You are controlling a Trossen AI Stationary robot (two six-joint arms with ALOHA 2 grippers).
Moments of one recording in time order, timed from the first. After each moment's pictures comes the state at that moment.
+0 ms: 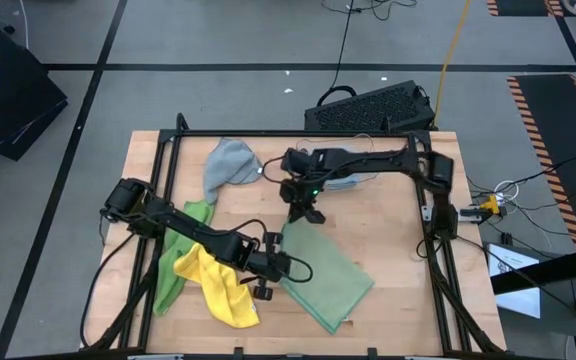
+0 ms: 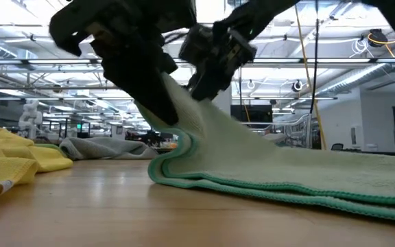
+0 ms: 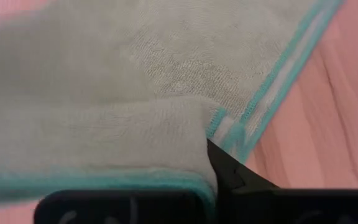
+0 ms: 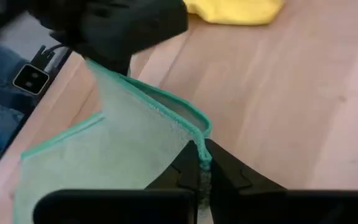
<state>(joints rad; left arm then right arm) -0.37 1.84 1.20 -0.37 -0.16 -0.14 -0.26 1.98 1.49 -0.63 -0.74 -0.44</state>
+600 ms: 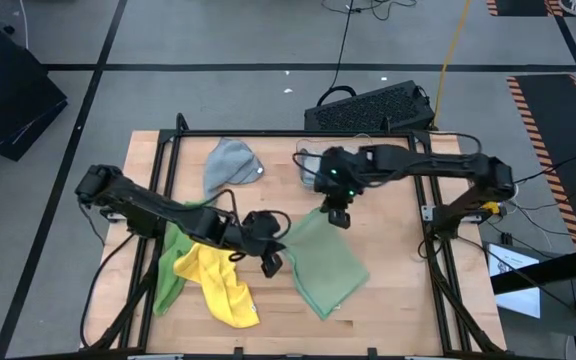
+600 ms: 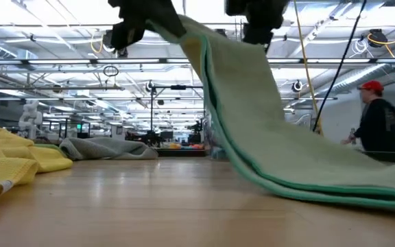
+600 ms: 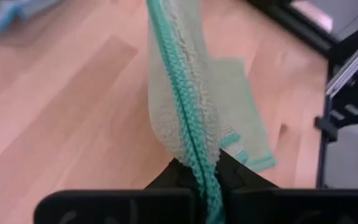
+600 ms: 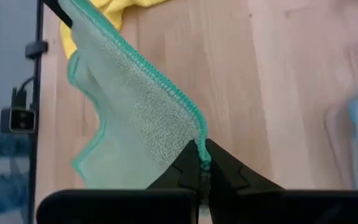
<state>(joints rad) -0.31 1.57 1.20 -0.41 -0.26 -0.78 -0.14 1.53 1.40 -0.93 -0.29 0.09</state>
